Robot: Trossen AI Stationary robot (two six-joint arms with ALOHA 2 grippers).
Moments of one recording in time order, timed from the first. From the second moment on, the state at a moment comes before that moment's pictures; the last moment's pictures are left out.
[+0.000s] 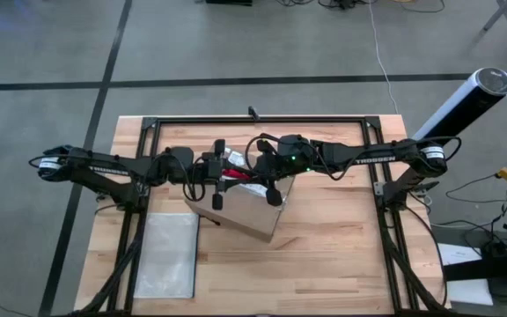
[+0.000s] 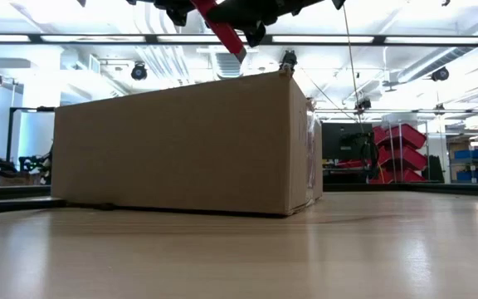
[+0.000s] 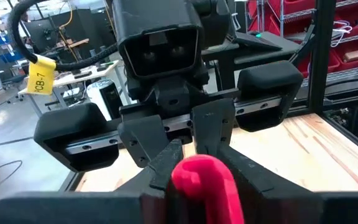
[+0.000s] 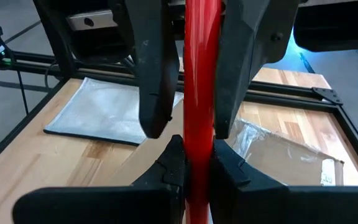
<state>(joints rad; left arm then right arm) -0.02 1.17 0.84 0.24 -0.03 0.20 -0.08 1.60 1.30 -0.06 -0.22 -0.14</state>
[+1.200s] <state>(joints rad) -0.02 1.16 0.54 0.84 -0.01 0.18 -0.08 1.60 1.30 0.03 -0.26 -0.13</state>
